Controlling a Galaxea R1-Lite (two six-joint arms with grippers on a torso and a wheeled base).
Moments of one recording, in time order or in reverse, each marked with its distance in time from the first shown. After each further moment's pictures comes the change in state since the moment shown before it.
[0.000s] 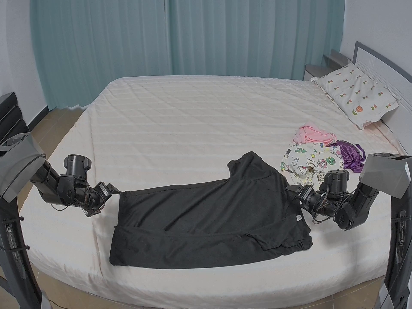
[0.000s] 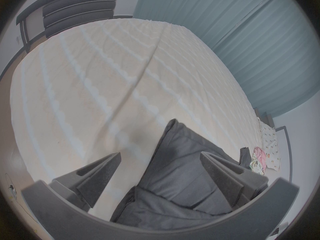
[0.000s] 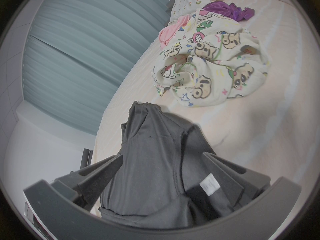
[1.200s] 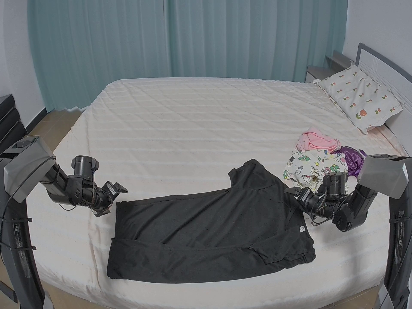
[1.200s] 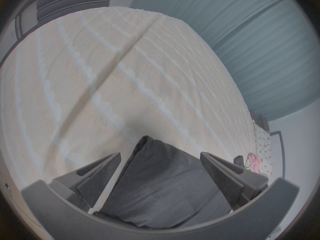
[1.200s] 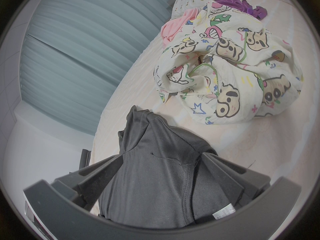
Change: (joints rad) left arm -0.024 0.079 -0.078 -0.008 -0.058 -0.069; right arm 0.009 0.017 -0.002 0.000 -0.002 -0.004
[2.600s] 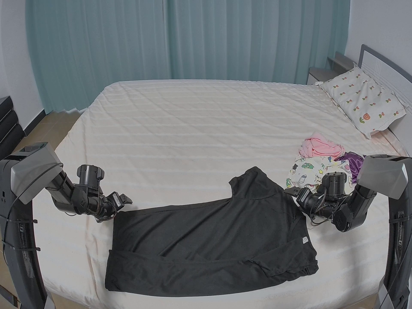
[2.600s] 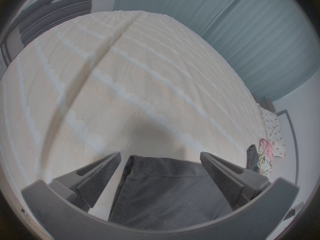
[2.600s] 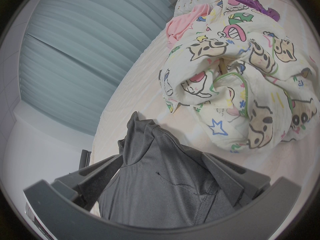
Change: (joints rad) left arm -0.030 0.042 0.057 -0.070 0.039 0.175; right arm 0.006 0.003 -0.001 0.000 0.000 -0.003
